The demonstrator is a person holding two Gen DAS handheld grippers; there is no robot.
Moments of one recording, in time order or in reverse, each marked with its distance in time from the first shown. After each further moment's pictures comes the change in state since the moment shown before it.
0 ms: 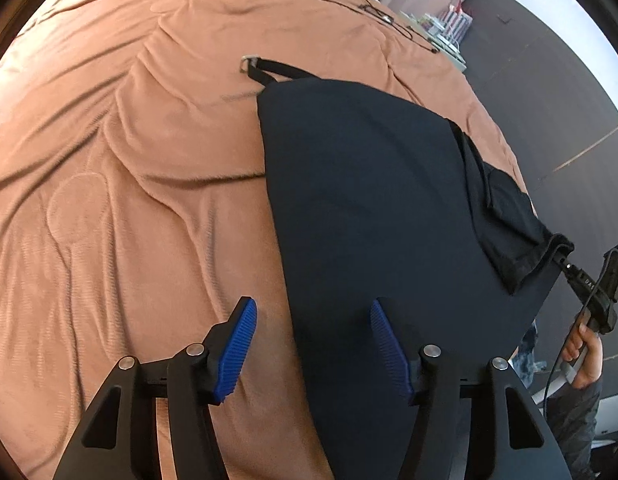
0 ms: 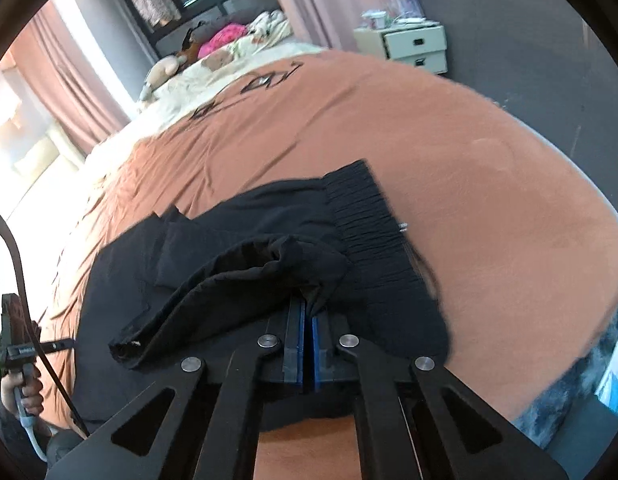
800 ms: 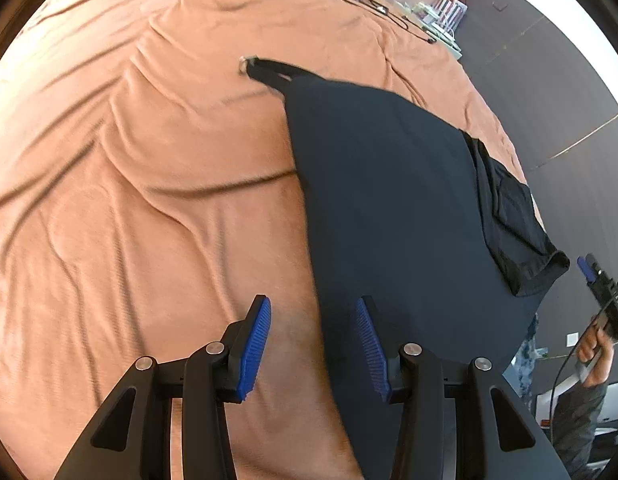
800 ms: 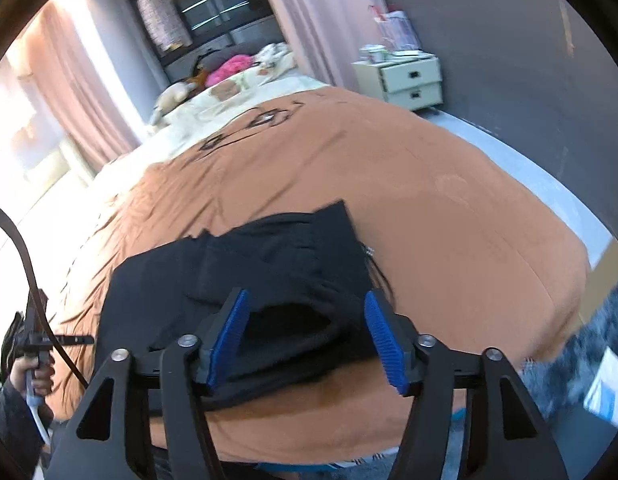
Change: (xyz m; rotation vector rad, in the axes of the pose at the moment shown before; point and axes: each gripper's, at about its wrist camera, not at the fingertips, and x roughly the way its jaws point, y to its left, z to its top) left arm -0.009 0.012 0.015 0.031 0.030 0.005; right arm -0.077 0.003 -0.019 -0.056 -0.087 0.024
